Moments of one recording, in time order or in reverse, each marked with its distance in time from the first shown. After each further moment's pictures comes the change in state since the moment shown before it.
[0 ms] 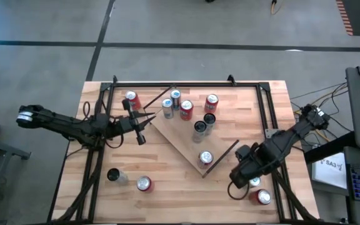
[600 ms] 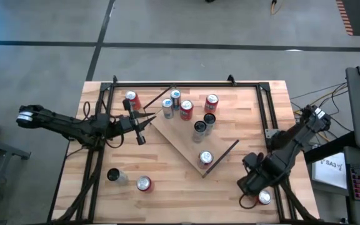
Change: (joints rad) left arm 0.000 0.001 0.000 -0.008 0.001 -0.060; right arm 0.143 -0.008 -0.132 0.034 0.014 0.124
